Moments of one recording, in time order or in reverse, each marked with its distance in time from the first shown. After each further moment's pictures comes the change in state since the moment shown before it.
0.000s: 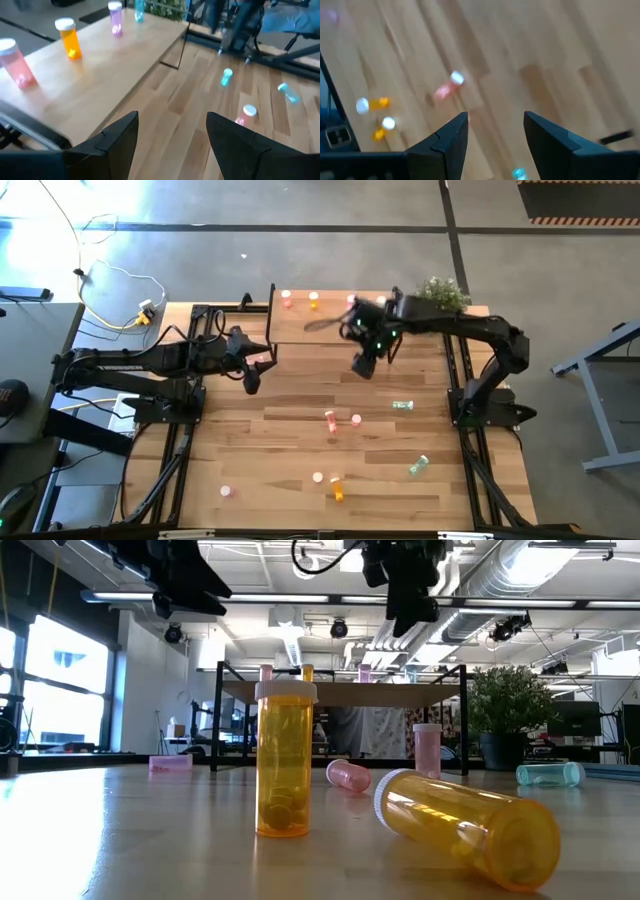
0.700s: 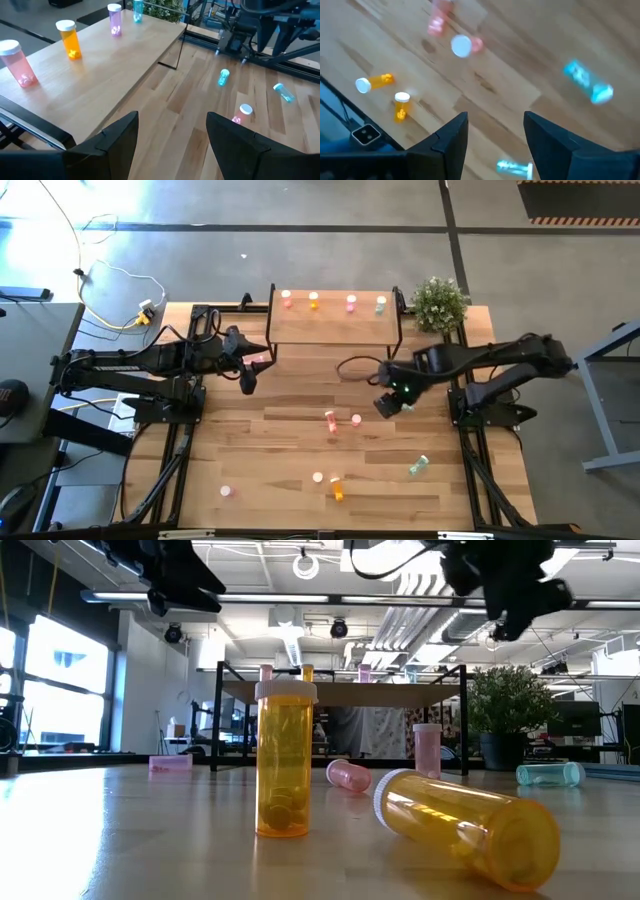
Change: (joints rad) left arm 0.000 -0.032 0.001 -0.024 0.014 0.000; right arm 0.345 -0.319 -0.456 0.098 0.083 0.810
